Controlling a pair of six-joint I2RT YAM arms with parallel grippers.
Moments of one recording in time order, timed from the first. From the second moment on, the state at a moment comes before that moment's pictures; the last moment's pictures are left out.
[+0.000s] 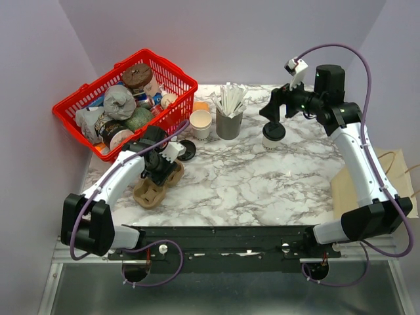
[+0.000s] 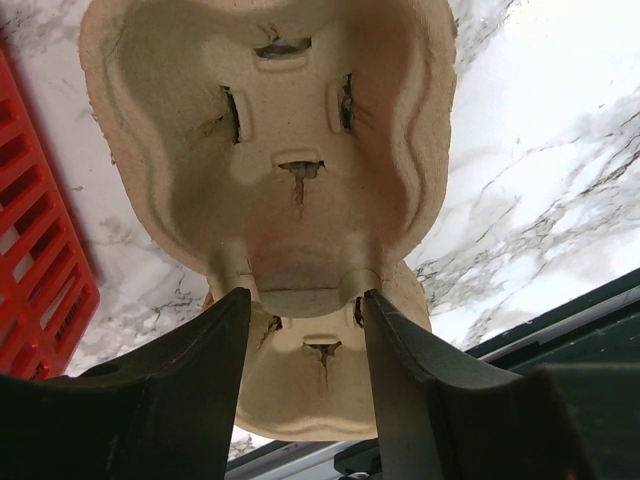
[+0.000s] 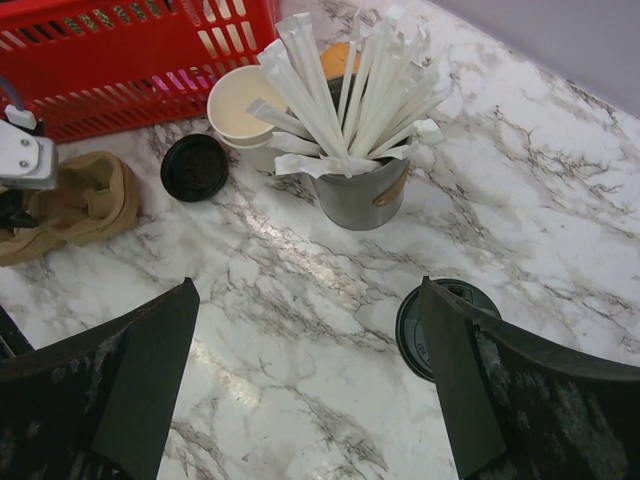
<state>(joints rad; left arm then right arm) -0.29 1.33 0.96 -0.91 0.09 0.40 0.19 1.43 1.59 -0.64 -0.55 -0.15</state>
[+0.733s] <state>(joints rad) -0.28 1.36 0.97 -0.91 0.11 0.39 0.19 1.44 1.58 -0.63 -0.55 -0.15</state>
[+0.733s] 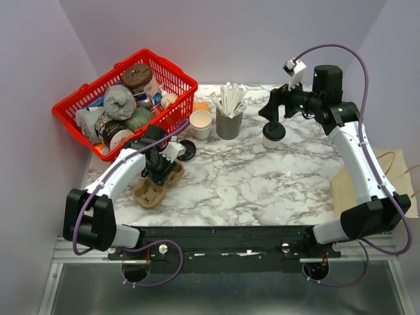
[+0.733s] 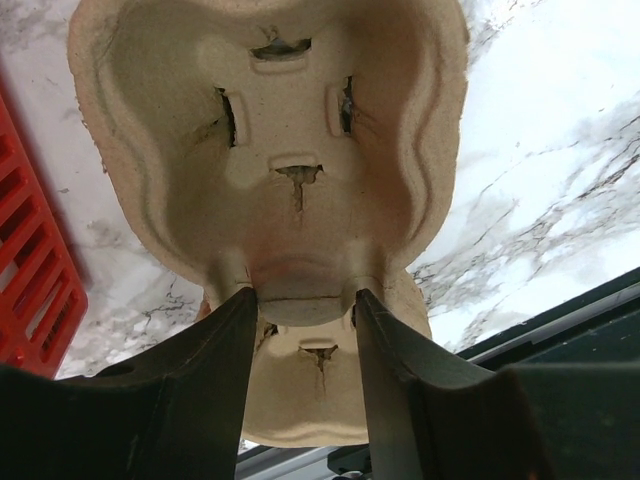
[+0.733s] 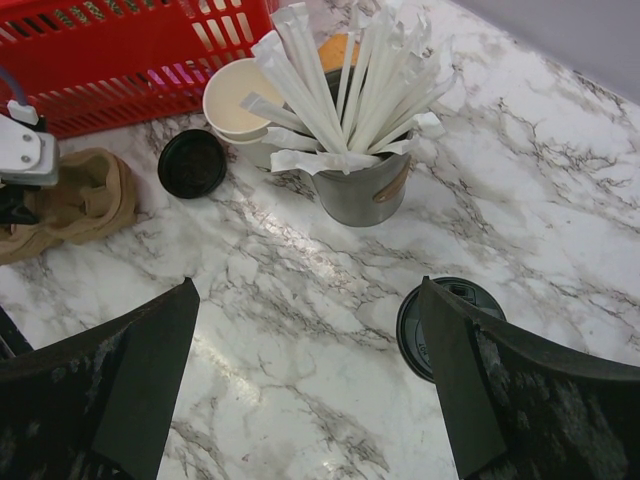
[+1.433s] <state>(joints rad) -0.28 1.23 1.04 -0.98 0.12 0.44 0.19 1.44 1.57 -0.62 -0.55 -0.15</state>
